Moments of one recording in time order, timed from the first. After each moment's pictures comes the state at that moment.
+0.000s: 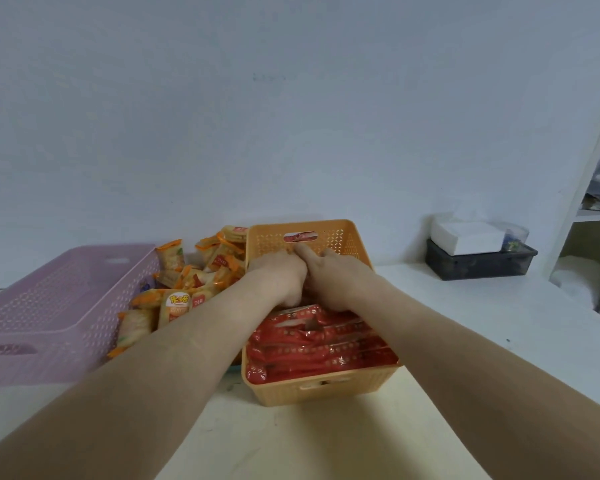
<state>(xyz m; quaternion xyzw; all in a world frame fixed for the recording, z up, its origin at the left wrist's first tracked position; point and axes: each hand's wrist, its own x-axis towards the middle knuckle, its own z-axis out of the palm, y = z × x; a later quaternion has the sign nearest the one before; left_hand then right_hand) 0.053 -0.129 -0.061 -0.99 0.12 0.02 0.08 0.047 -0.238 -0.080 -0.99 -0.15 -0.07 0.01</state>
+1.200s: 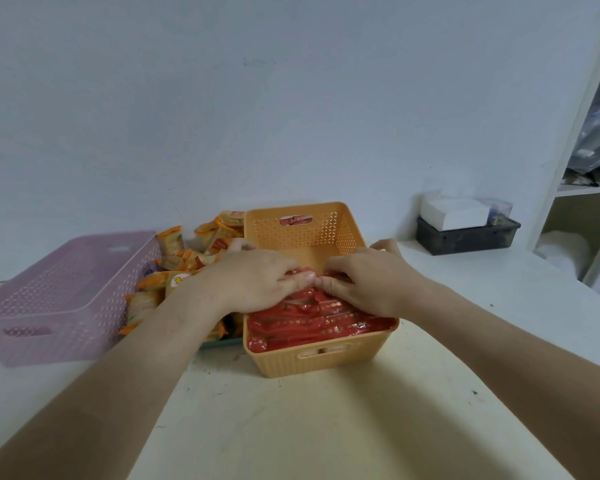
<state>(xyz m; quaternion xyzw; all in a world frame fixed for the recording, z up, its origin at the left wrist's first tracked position) -0.002 -0.078 -0.057 -0.96 0.29 -0.01 0.03 -0.027 -0.277 -0.078 -0.97 -0.19 -0.13 0.04</state>
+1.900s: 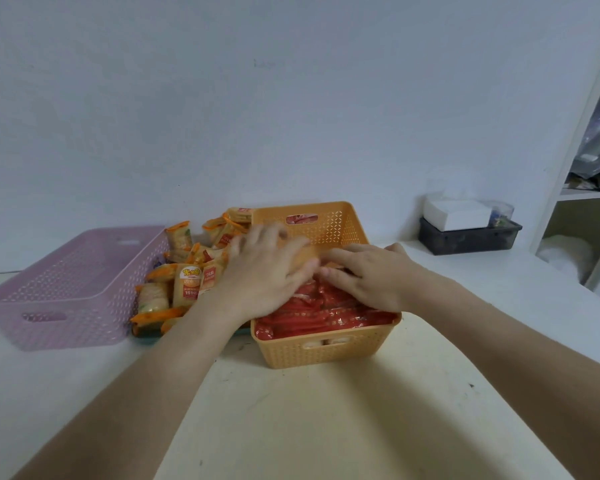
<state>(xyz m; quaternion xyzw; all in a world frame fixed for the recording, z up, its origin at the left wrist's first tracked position) -0.019 -0.081 -0.074 -0.96 0.21 -0.17 -0.03 -0.032 -0.281 -0.077 -0.97 -0.20 -0.06 0.08</state>
